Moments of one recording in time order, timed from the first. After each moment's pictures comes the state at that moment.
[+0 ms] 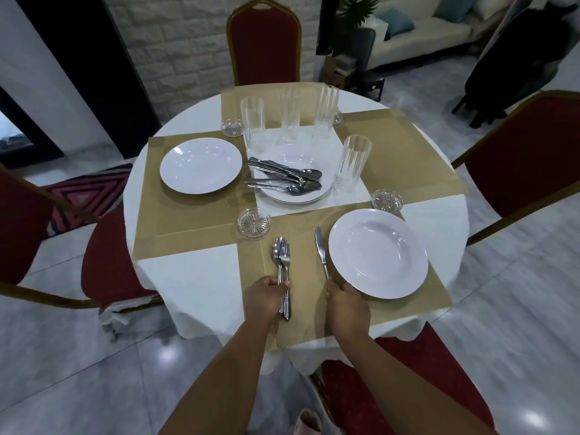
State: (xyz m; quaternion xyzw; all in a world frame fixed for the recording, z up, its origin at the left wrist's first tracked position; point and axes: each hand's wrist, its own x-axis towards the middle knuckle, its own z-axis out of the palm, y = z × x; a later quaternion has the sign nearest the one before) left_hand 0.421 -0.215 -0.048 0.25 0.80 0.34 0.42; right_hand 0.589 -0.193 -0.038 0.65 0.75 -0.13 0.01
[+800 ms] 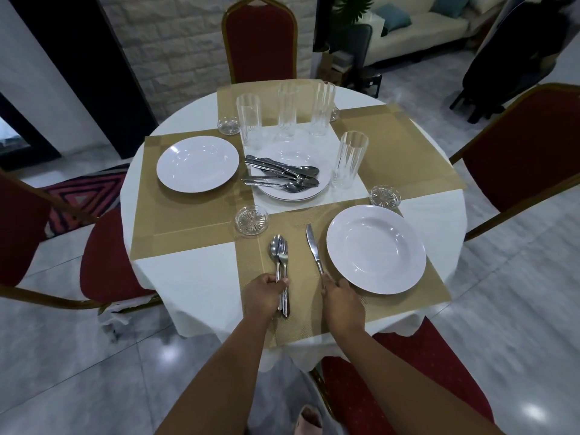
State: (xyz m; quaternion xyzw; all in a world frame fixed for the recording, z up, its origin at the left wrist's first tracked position) left_hand 0.419 -0.214 -0.053 0.26 0.80 0.34 0.41; right_hand 0.585 -0.193 -0.040 0.65 0.74 -0.20 0.01
